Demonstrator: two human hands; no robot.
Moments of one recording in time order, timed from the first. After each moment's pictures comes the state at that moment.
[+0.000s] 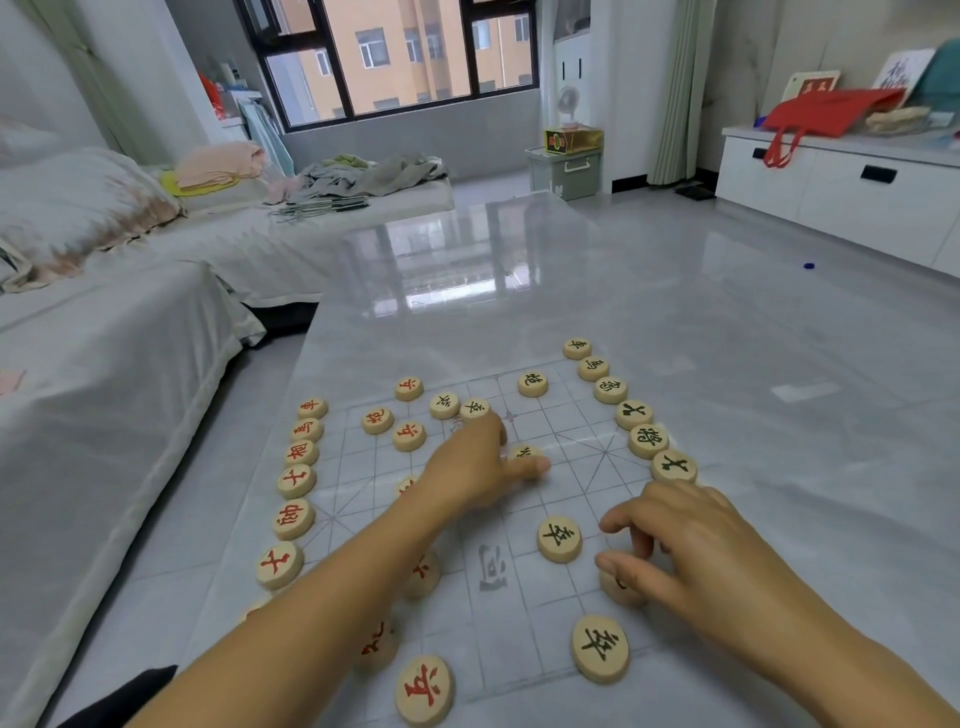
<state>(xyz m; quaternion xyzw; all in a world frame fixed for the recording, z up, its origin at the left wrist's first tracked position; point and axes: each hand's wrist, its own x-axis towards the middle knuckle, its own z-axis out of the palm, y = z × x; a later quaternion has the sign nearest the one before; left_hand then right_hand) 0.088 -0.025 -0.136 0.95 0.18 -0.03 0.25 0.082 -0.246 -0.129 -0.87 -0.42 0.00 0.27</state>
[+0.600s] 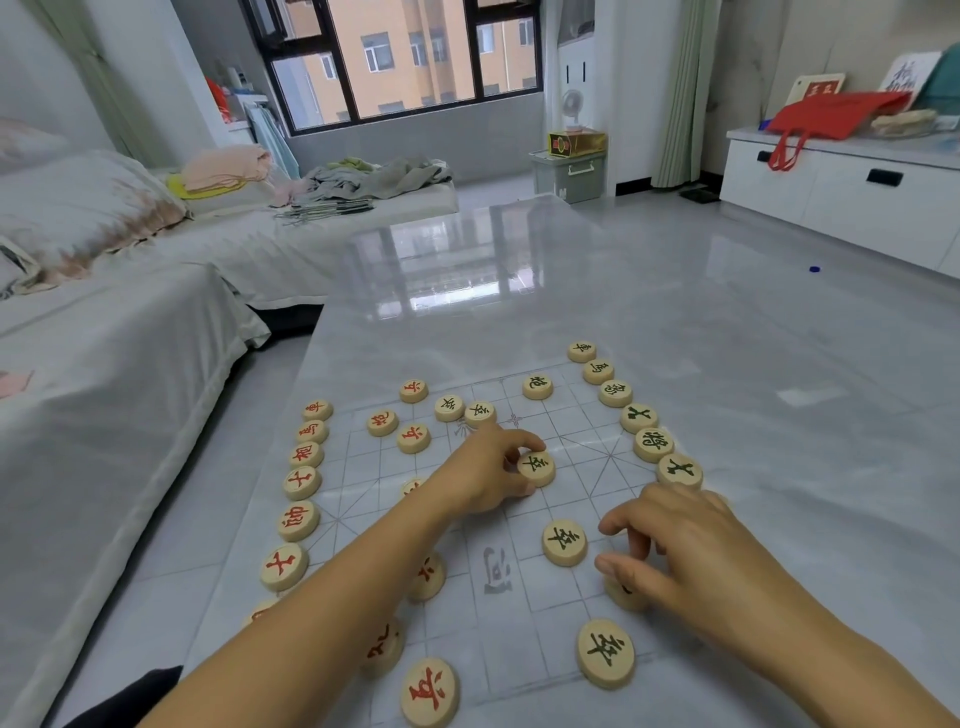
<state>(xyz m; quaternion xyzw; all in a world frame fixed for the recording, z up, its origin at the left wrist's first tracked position) 0.088 -0.022 -0.136 0.94 0.09 -0.05 0.32 0.087 -0.239 -0.133 -0.87 -0.42 -0.01 0.27</state>
